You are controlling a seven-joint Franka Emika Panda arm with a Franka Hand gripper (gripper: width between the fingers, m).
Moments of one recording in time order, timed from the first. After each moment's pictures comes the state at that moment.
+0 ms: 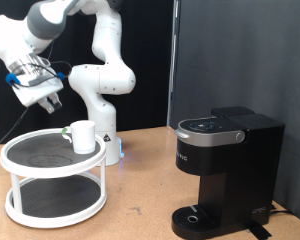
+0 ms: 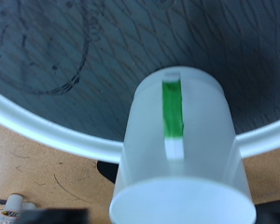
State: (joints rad) arm -0.48 -0.62 -0.52 -2.72 0.33 1.96 1.87
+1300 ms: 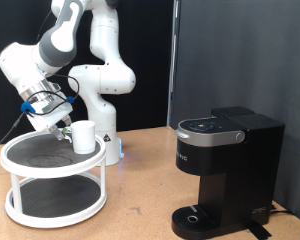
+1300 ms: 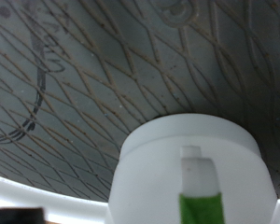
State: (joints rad) arm -0.40 -0.50 -0.52 -2.81 0.41 2.14 1.77
